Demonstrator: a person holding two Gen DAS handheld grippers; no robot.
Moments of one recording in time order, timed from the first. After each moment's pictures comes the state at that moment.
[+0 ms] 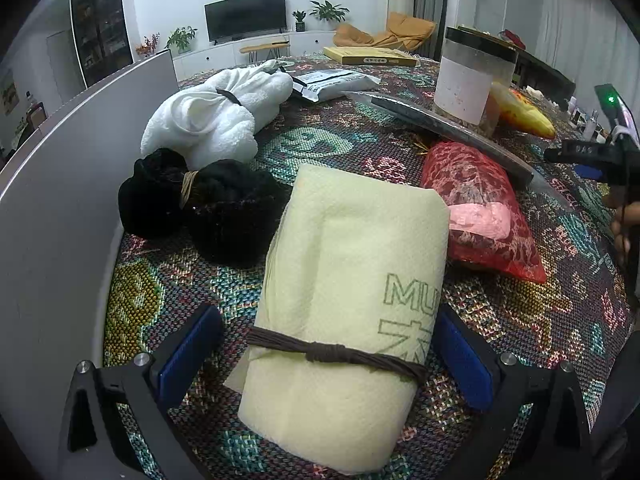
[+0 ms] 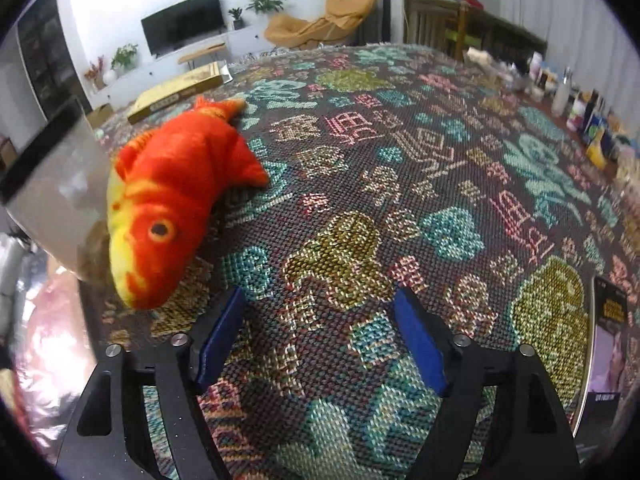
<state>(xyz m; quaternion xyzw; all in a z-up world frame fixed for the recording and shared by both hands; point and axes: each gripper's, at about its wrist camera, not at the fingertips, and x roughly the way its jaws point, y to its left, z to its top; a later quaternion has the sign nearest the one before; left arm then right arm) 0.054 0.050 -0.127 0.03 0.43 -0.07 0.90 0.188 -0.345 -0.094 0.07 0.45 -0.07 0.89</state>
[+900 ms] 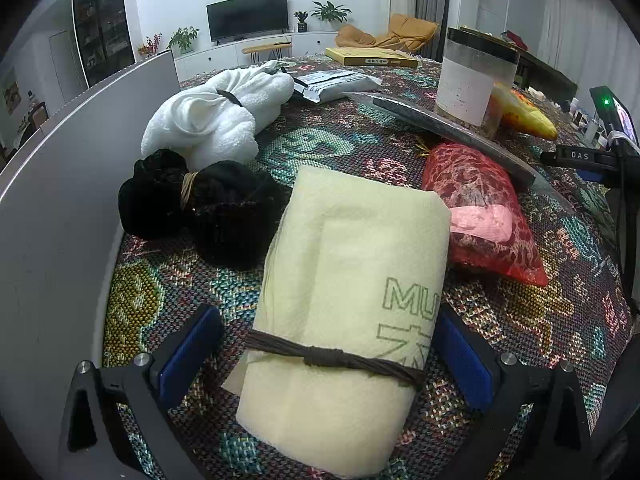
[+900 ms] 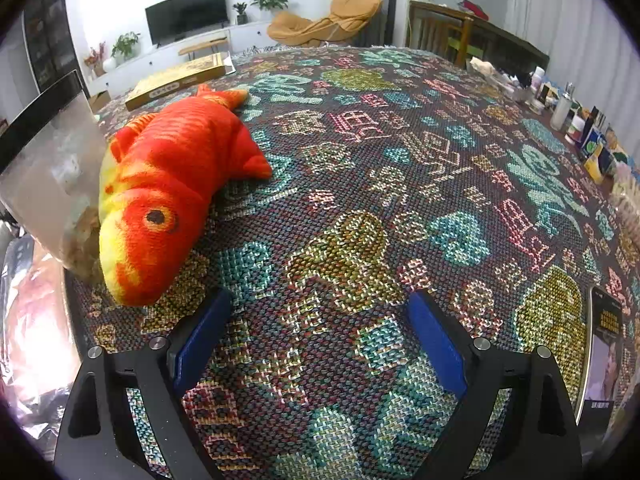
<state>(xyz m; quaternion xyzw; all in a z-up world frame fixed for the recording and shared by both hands) 0.053 0.050 -0.126 0.03 0.43 -0.07 0.90 0.190 -0.338 -0.100 0.04 0.46 -0.07 0.89</state>
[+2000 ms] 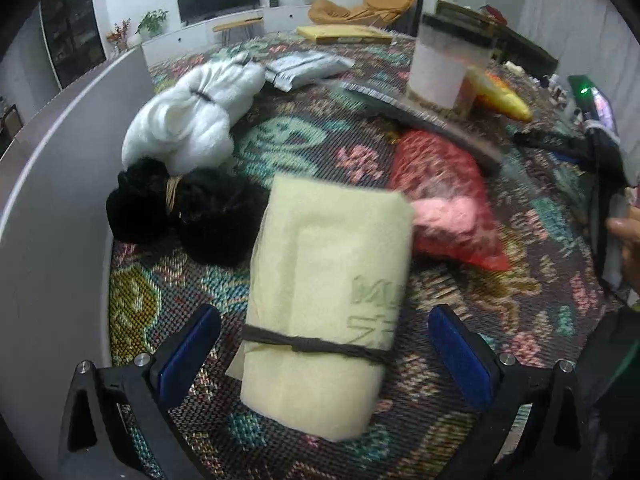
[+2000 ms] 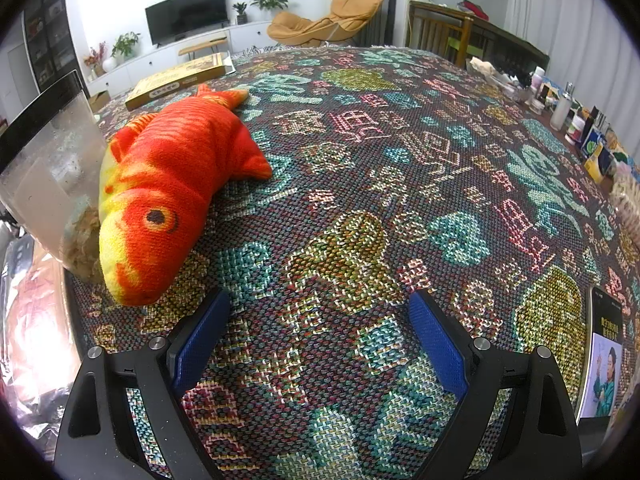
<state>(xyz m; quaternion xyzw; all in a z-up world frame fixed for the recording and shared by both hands) 0.055 0.045 -0.106 0.04 0.48 -0.12 0.87 0.191 -0.338 -0.100 0.04 0.46 -0.07 0.89</state>
